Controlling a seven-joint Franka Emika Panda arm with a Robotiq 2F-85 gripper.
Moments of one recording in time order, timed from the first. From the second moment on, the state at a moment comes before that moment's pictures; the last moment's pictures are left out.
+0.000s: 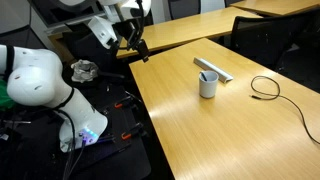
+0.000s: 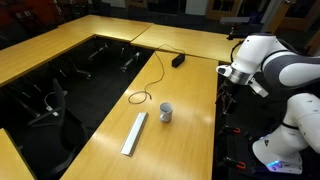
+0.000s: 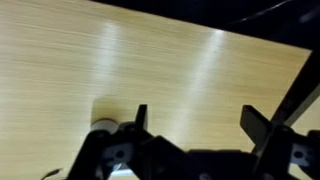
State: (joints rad) arm 0.05 -0.79 -0.24 -2.79 0.11 2.13 -0.33
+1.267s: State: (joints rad) arm -0.04 -0.29 -0.17 -2.59 0.10 2.60 0.00
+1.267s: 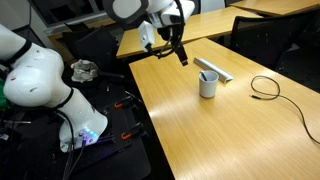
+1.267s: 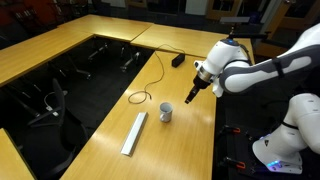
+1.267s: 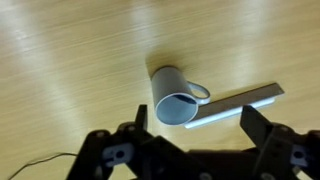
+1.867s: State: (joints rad) arm -0.10 0.16 -0.13 -2.23 0.08 2.46 0.42
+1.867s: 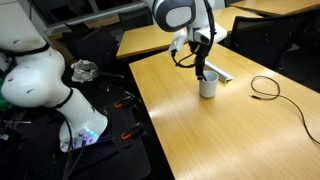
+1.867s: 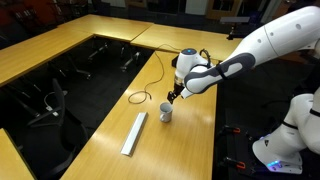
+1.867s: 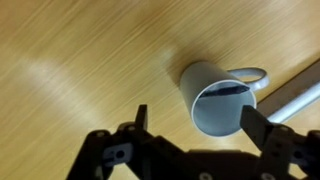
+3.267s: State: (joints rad) arm -0.13 0.30 -0.14 -2.00 0.37 2.15 0.50
